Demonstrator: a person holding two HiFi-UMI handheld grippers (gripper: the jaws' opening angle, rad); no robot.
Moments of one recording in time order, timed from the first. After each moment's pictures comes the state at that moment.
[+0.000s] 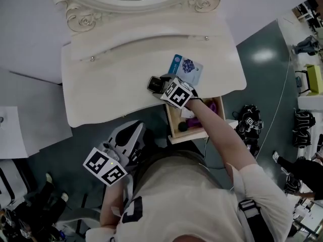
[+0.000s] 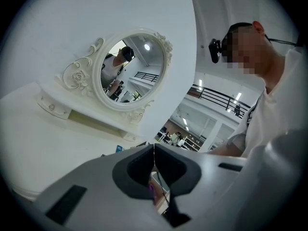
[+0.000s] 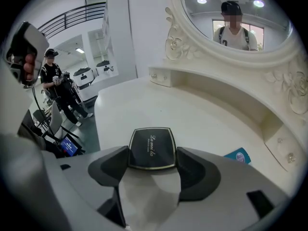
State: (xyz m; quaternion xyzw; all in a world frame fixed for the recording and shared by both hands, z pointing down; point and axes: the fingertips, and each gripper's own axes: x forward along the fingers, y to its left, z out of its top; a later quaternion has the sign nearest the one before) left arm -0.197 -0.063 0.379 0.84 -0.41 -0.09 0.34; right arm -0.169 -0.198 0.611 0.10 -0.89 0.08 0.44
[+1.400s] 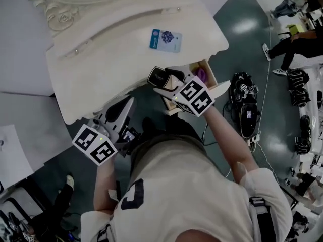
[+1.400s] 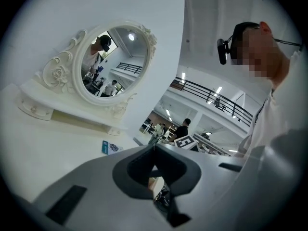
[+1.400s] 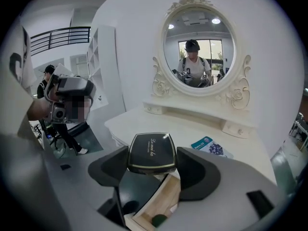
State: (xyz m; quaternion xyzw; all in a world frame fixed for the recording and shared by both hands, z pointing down) left arm -0.190 -0.026 0.371 0.90 -0.31 -0.06 0.32; right arm -0.106 -0.086 0.476 0.27 -0.90 0.13 0.31
